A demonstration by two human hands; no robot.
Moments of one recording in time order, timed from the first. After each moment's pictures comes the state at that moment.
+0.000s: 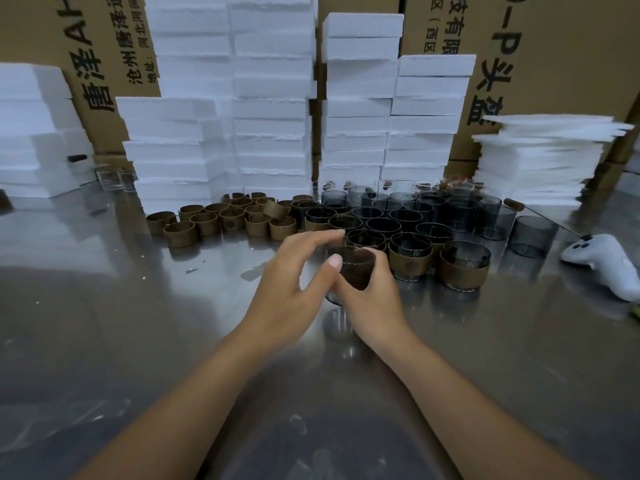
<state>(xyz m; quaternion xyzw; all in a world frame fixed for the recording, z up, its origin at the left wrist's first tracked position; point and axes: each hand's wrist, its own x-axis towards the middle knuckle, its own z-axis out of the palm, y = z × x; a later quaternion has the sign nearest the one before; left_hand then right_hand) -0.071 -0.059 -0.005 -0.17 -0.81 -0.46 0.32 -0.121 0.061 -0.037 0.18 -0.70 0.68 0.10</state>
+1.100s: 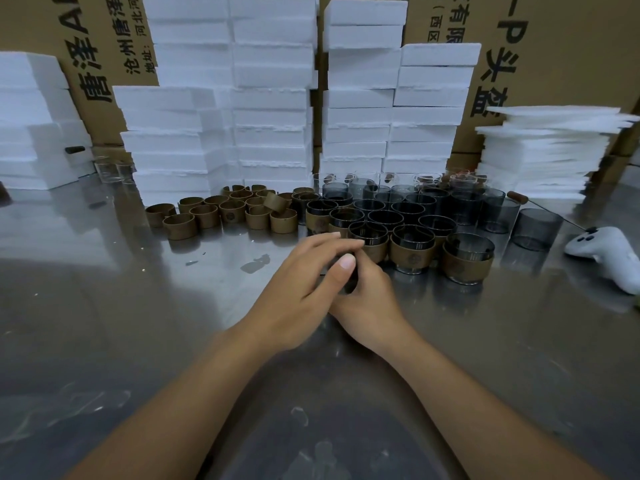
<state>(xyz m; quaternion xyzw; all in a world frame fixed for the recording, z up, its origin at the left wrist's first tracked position) -0.076 -0.061 -0.016 -0.21 -0.85 -0.42 0.24 -0.108 0.060 -0.029 0.26 -0.76 0.58 0.09</state>
